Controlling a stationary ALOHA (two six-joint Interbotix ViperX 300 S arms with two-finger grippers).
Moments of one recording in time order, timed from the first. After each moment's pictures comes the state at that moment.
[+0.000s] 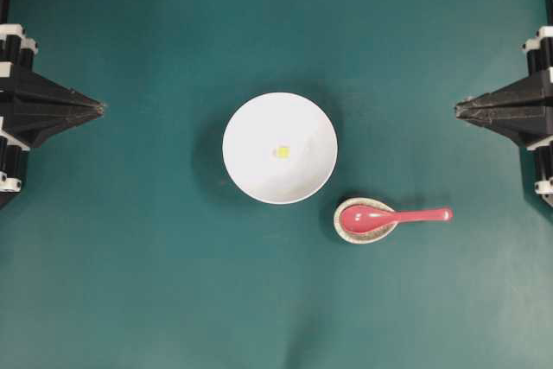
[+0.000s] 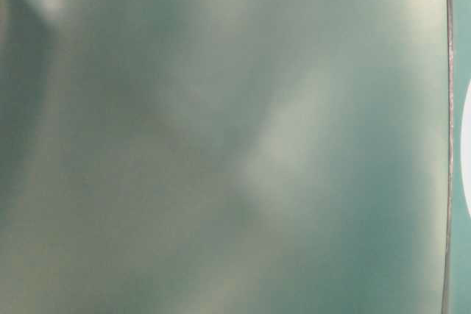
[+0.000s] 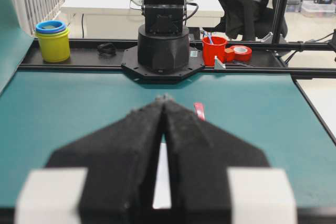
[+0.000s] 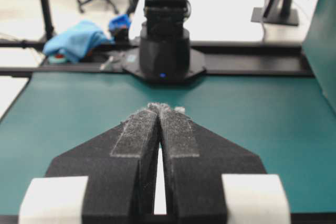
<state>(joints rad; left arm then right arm) 0.00 -0.97 1.18 0.00 -0.29 0.00 0.00 -0.96 1.17 0.00 -0.29 0.00</state>
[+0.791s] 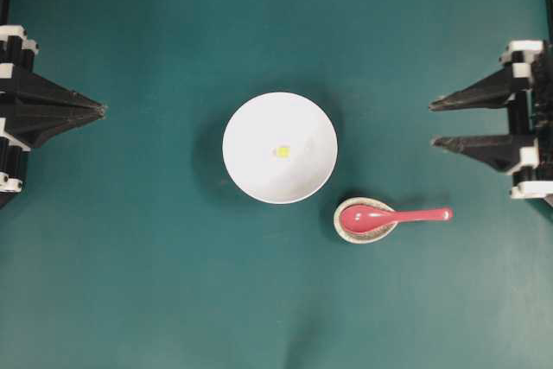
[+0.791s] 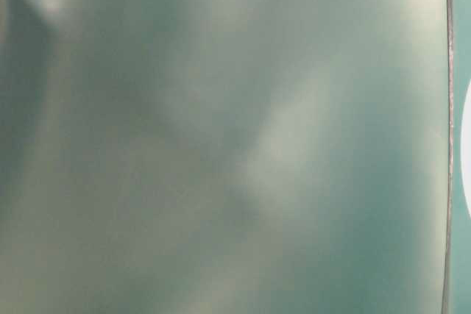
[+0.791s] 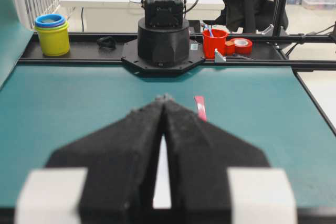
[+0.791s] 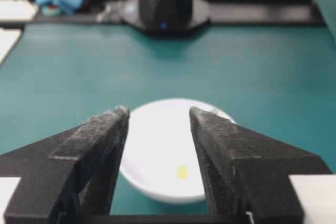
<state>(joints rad) 0.00 -0.97 1.18 0.01 -0.27 0.00 0.00 -0.83 1.19 0.01 -0.30 0.01</state>
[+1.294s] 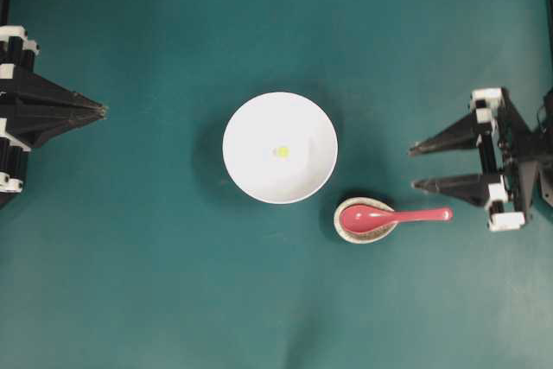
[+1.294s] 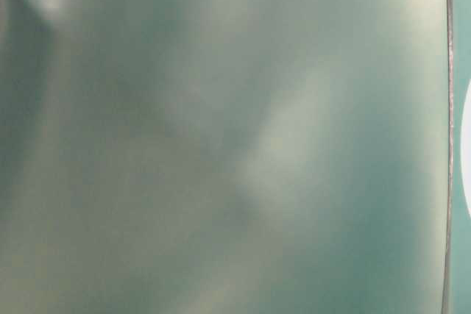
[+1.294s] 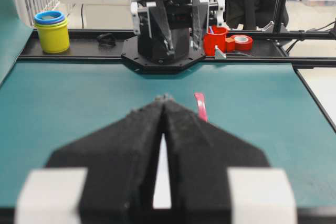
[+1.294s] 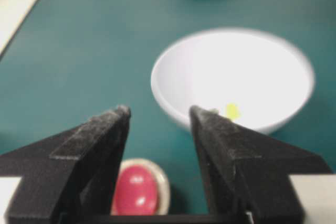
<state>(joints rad) 0.00 -0.97 1.18 0.01 -0.26 0.00 0.17 -0.54 1.34 0.16 -0.69 0.01</state>
